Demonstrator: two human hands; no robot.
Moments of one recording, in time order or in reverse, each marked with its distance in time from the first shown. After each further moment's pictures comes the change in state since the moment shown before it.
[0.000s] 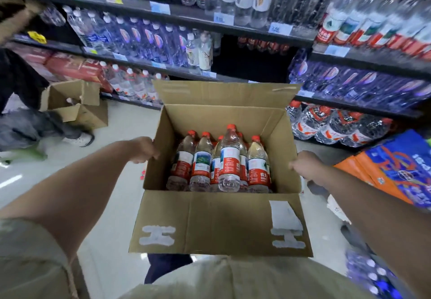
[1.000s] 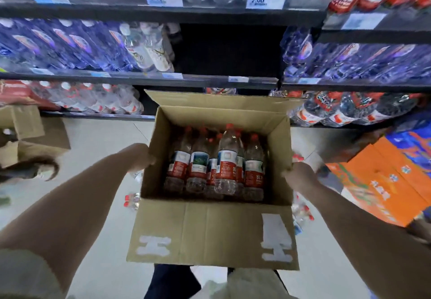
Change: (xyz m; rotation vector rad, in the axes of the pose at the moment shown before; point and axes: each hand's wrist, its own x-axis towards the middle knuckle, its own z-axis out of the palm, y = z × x) left_hand 0.250 0.143 -0.024 0.373 -0.035 0.058; right_hand 0.219 -0.011 0.023 0.011 -0.028 0.199
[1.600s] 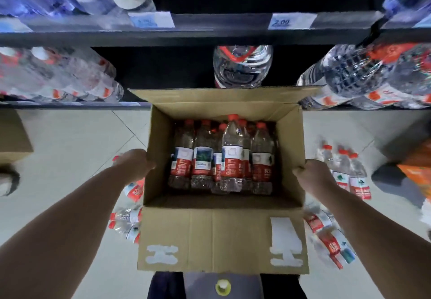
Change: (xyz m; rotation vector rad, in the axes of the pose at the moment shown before) left_hand 0.281 -0.045 0.107 0.055 0.034 -0.052; right_hand 0.241 -0.037 0.177 -0.016 0.058 0.019
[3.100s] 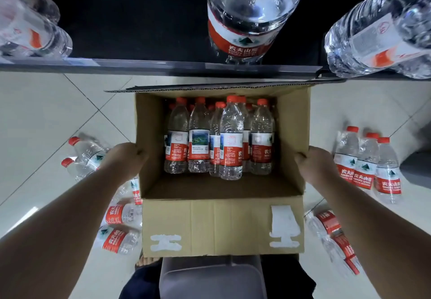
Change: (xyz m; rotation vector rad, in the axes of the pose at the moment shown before) left_hand 0.122 -0.008 0.134 0.032 0.066 0.004; right_hand 0.117 0.033 0.124 -0.066 0.088 -0.032
